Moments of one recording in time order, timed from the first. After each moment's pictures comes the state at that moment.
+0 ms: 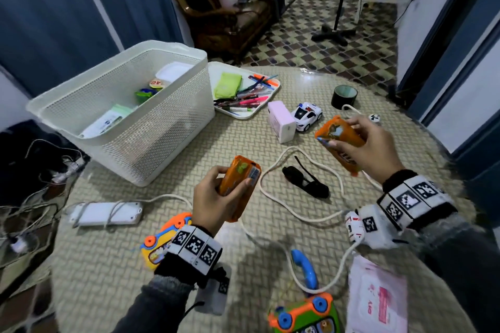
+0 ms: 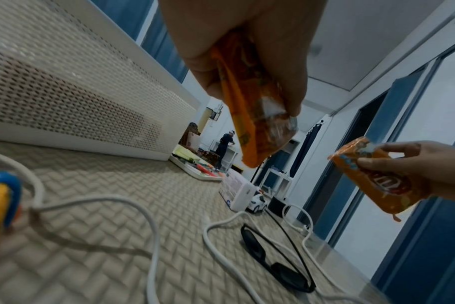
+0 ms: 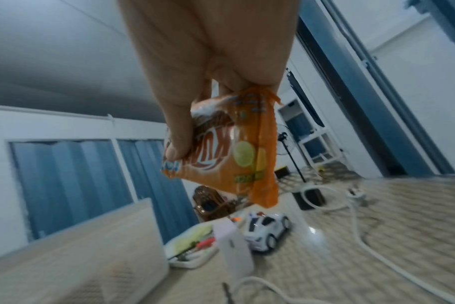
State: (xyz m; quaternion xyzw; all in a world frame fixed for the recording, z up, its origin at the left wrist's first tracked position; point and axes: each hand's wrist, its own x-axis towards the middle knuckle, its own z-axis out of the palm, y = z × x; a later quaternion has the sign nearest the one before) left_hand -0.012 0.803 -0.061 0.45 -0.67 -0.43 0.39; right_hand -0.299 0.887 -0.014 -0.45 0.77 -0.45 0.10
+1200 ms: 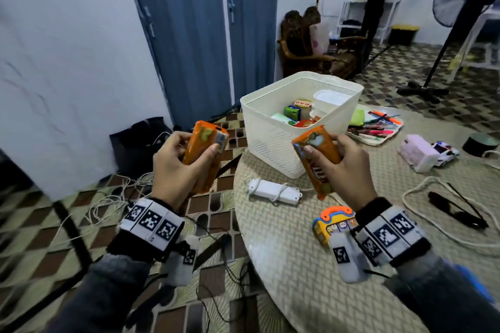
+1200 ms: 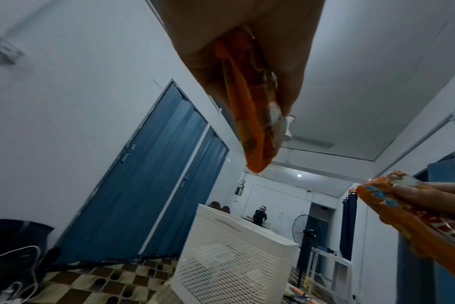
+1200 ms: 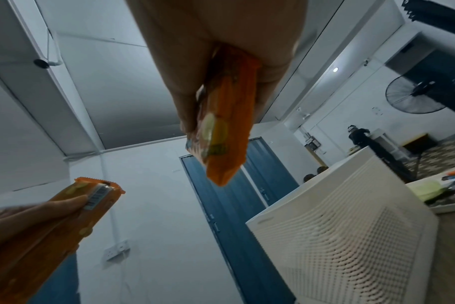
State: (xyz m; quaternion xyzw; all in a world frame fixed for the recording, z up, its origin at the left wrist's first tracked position) left_hand 0.459 0.772 0.072 0.49 -0.65 -0.21 0.54; right_hand 0.178 0.822 0.057 -0.55 0.58 -0.58 0.15
